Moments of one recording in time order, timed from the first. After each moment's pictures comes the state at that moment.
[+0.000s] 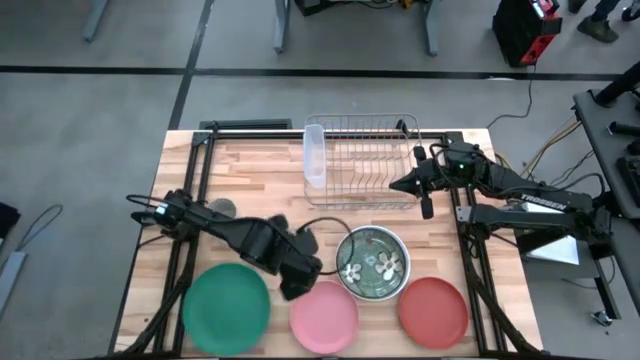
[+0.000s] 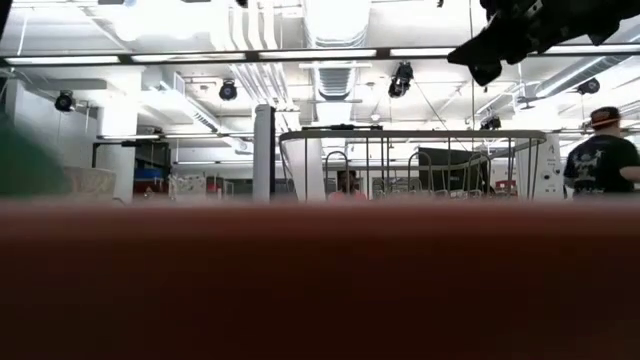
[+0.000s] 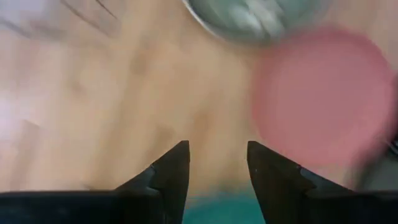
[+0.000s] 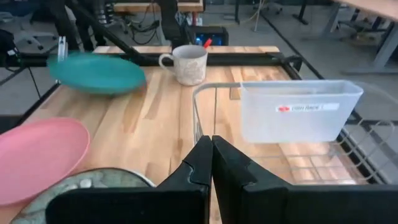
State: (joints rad) left arm -0.41 1.96 2.14 -1.57 -0.22 -0.77; right arm -0.40 0.73 0.59 -0.20 -0.40 -0.14
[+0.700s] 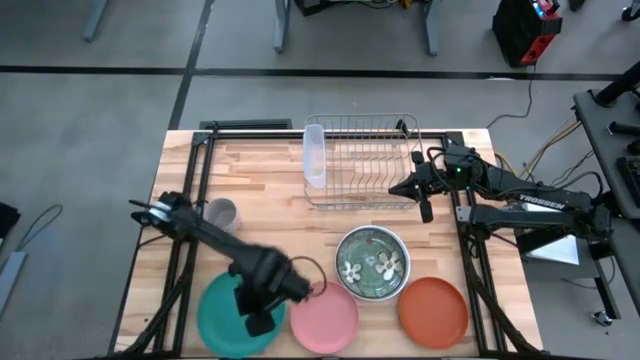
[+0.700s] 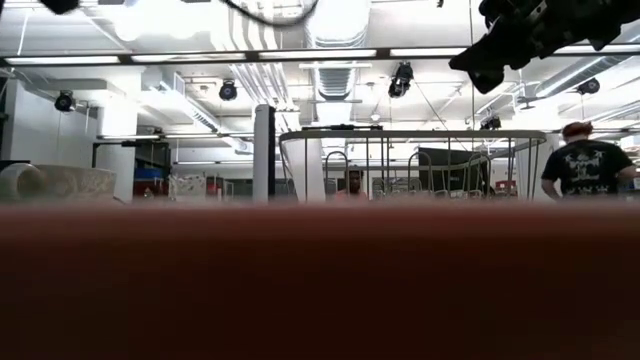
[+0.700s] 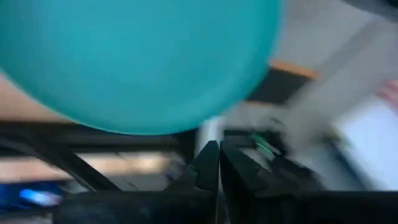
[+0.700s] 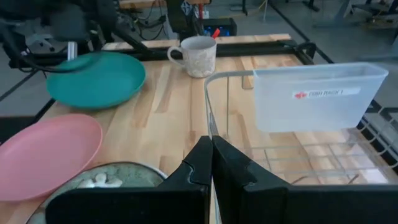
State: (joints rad) left arm -0.48 1.93 1.74 -1.53 0.62 -0.81; right arm -0.37 0.73 0.57 -0.20 -0.40 -0.10
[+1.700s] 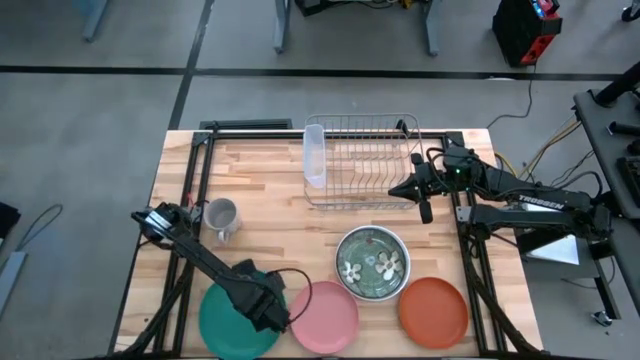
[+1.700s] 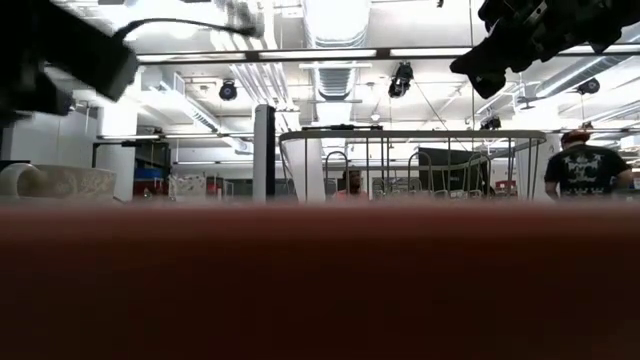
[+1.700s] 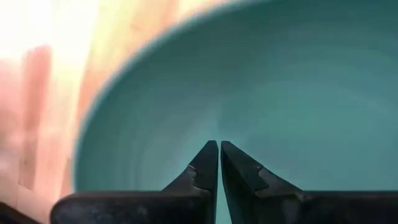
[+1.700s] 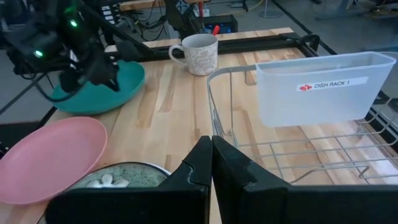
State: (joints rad) left arm -0.66 1.96 1.34 -1.12 -0.04 -1.14; right arm -0.36 0.73 0.55 -0.18 -0.40 -0.05
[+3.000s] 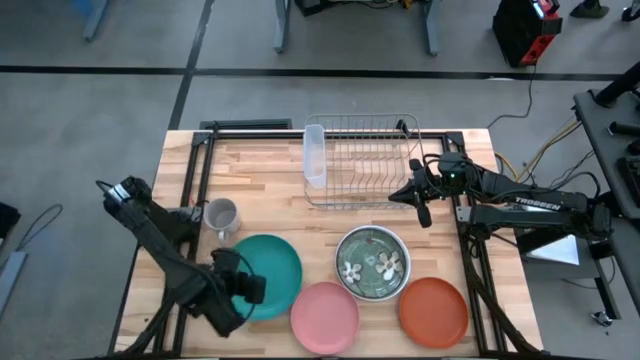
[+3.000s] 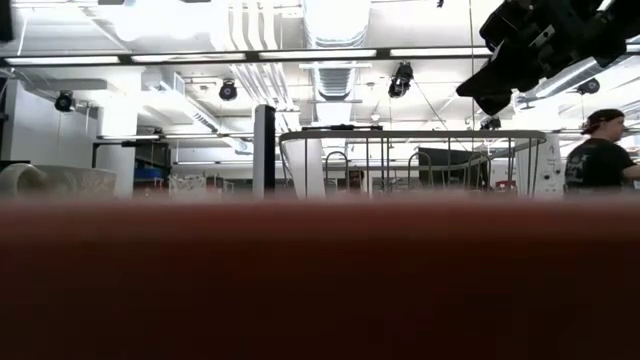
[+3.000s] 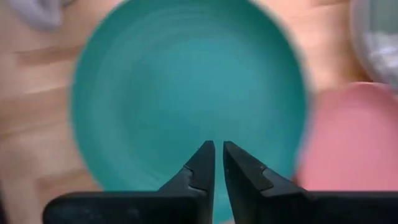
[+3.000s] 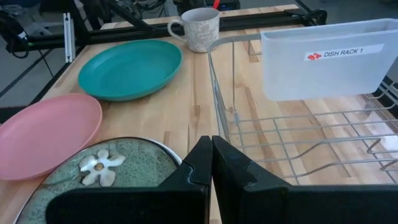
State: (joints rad) left arm -0.83 1.61 1.32 -1.28 -0.37 -2.22; right arm -0.36 0.73 0.48 -0.18 -0.40 -0.08
